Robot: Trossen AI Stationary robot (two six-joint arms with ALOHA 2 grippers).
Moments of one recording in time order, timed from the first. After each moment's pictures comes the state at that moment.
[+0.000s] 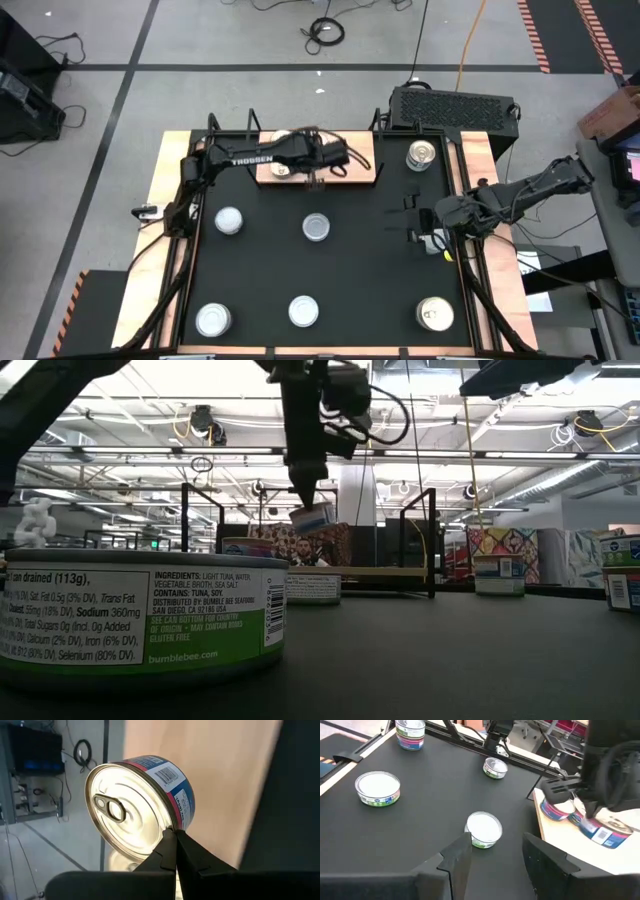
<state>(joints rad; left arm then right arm) 0.25 2.07 1.93 -1.15 -0.54 0.22 0.33 0.85 0.73 -0.32 0.34 -0.15</state>
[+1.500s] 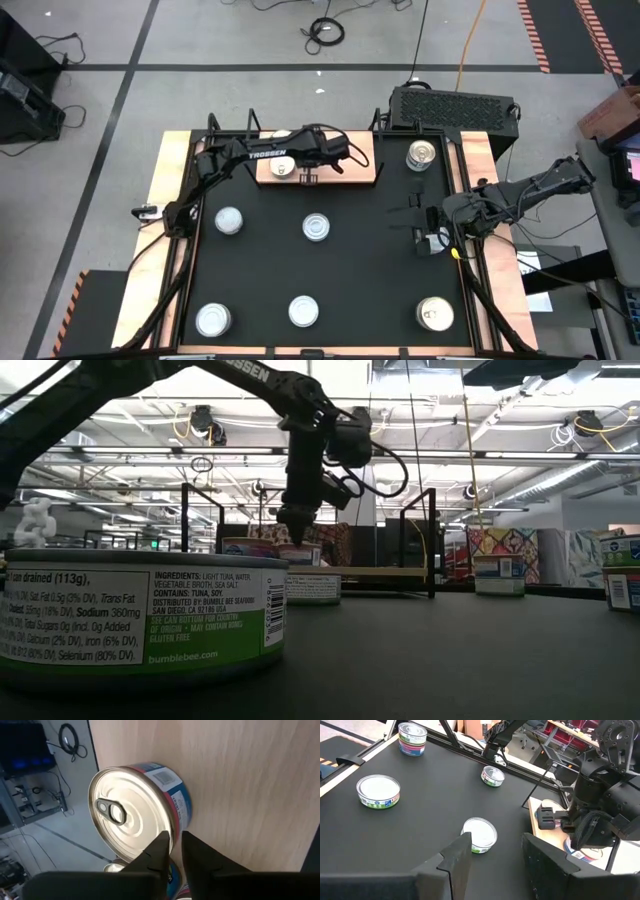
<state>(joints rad) 0.33 2.21 1.92 -1.14 -0.54 0.40 0.33 0.81 0.72 -0.32 0.34 -0.20</state>
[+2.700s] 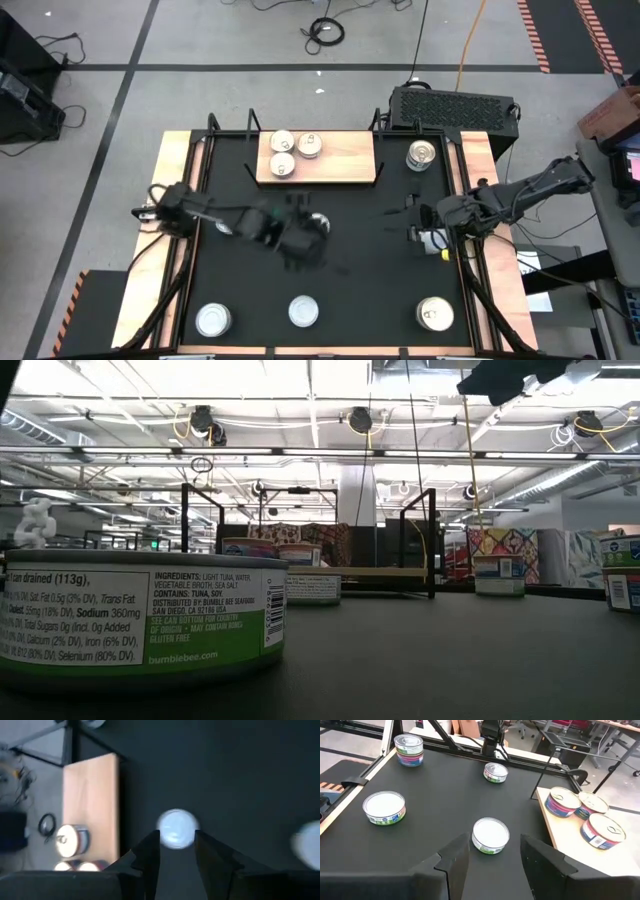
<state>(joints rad) -0.37 1.97 2.25 -1.48 -0.47 -0.17 0.33 0.87 0.72 -0.27 0.34 -0.01</state>
